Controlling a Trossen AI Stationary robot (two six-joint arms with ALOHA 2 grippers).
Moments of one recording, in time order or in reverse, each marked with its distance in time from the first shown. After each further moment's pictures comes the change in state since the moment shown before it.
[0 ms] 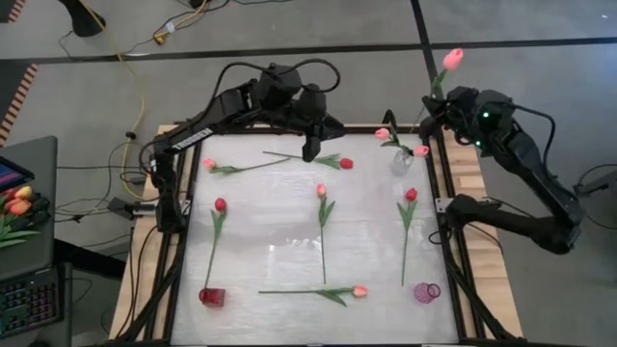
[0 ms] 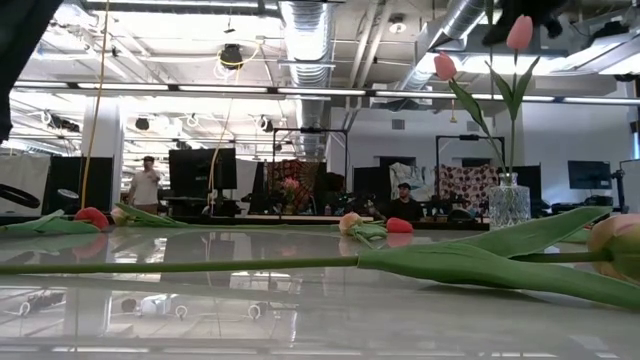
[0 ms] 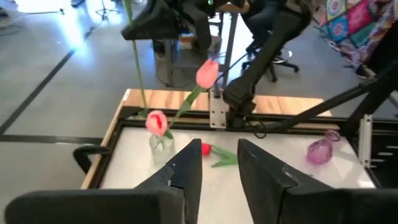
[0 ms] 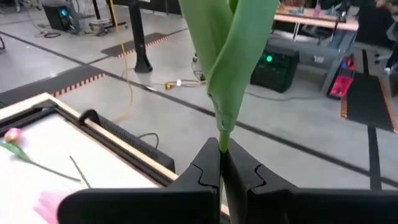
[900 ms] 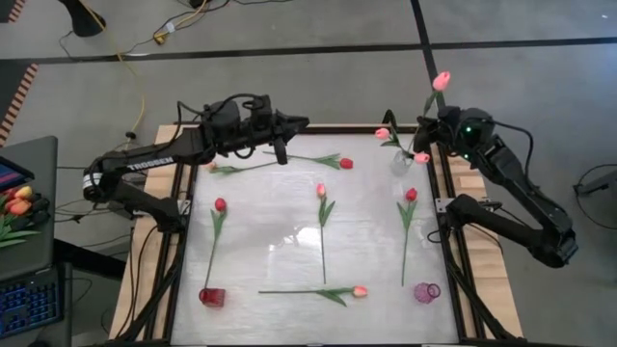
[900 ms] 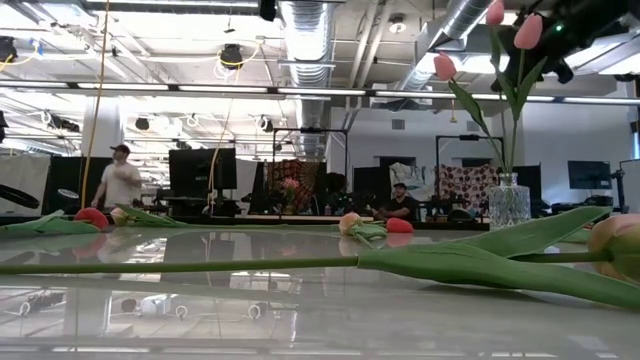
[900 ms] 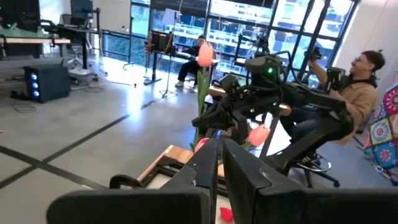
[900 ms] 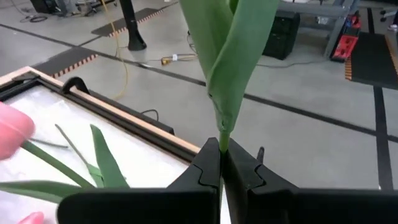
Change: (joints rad) left arm 0.005 -0.538 -0.998 0.889 -0.253 -0.249; right arm -0.091 -0.111 -0.302 0.090 -0.073 0.057
